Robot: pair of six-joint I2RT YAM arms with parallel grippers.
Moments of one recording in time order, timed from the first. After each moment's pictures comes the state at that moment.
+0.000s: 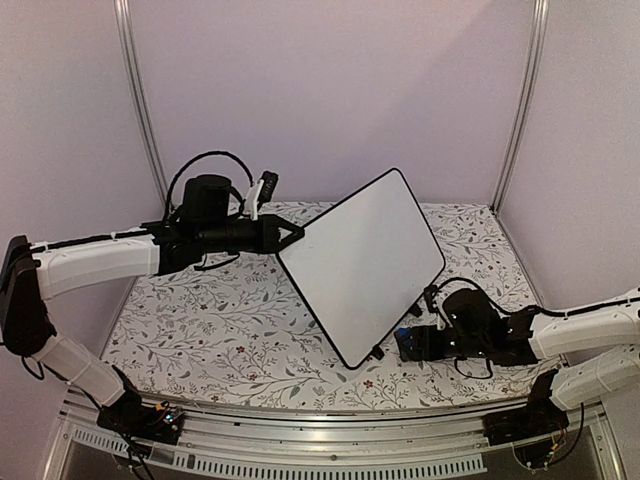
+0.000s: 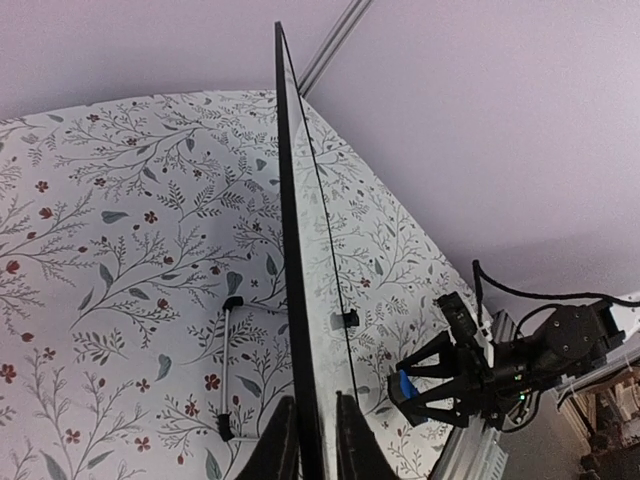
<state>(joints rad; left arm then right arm) -0.69 1.46 1.02 0.09 0.35 -0.47 0.92 1.21 0.39 0.05 0.10 0.69</state>
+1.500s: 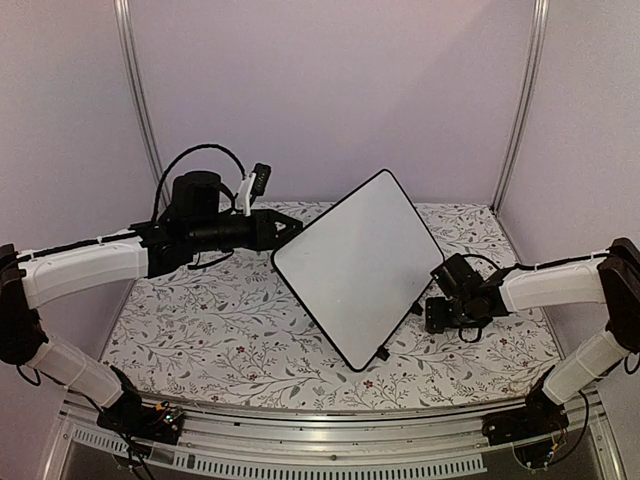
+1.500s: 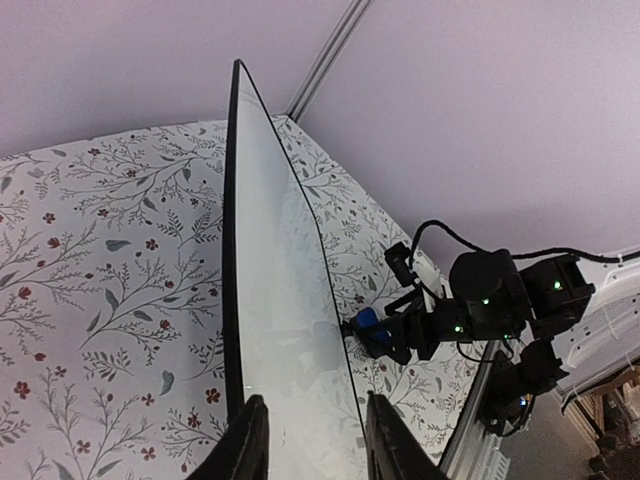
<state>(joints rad) -0.70 1.39 1.00 0.09 0.32 -0.44 0.65 1.49 0.68 -0.30 0.35 0.63</state>
